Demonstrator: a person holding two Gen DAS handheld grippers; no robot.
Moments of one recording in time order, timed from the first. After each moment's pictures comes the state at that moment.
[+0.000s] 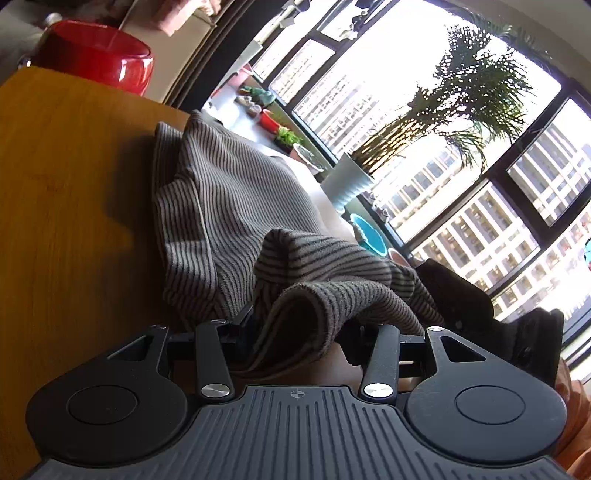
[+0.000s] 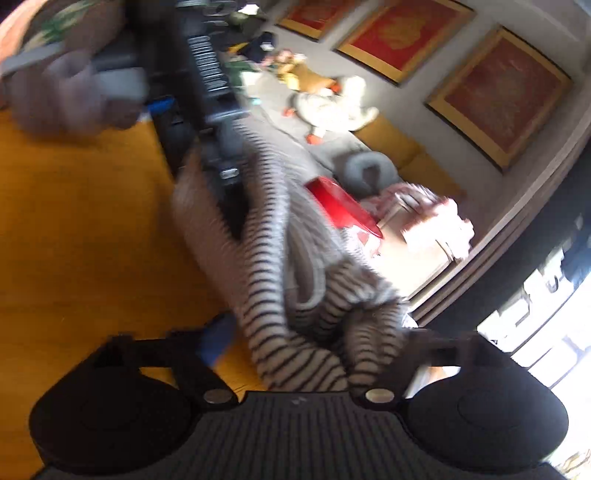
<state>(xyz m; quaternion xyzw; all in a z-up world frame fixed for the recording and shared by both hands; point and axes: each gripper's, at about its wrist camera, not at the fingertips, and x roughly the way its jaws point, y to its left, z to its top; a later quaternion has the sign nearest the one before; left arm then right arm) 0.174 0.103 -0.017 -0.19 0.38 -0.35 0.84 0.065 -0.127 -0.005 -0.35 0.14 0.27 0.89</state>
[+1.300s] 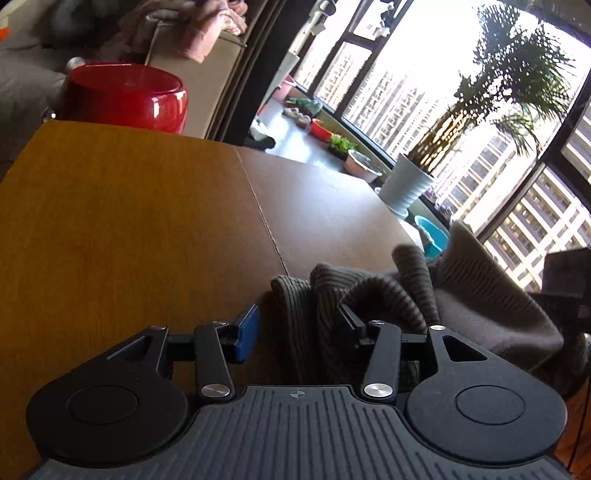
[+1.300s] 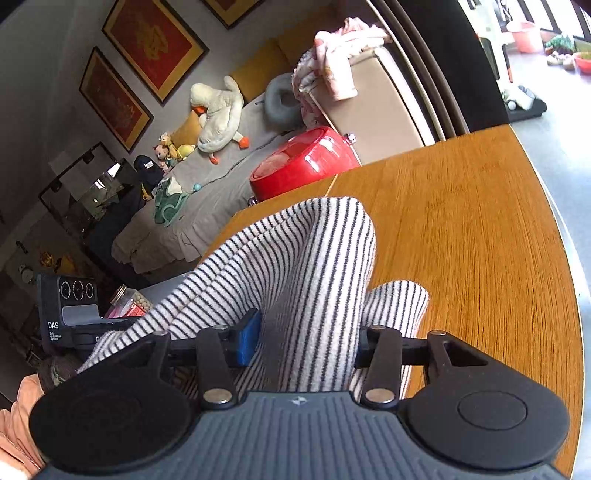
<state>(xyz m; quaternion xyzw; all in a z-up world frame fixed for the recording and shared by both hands) 0.209 0.106 -0.006 -0.16 0.37 -0.25 0.88 0.171 -0.260 0.018 0.19 0.34 0.31 0.87</state>
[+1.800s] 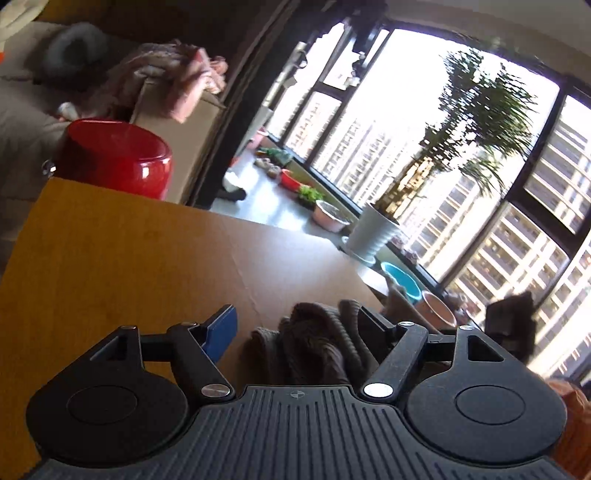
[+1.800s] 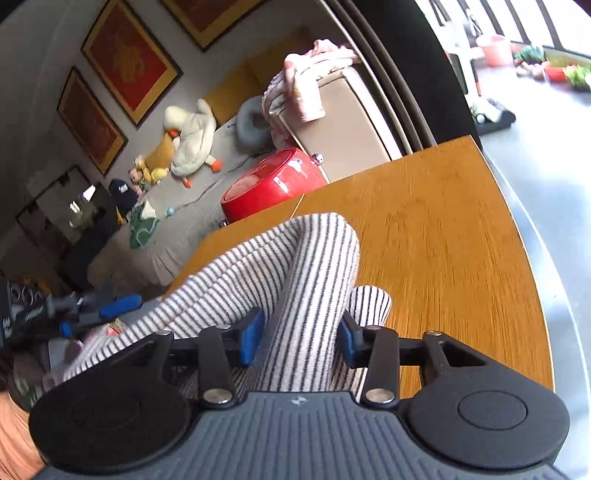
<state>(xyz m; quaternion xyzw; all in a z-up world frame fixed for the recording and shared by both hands) 0.172 0.122 0.042 -0.14 0.29 -0.34 0.88 0.183 -0.275 0.005 0.21 0.33 0.25 0.88</state>
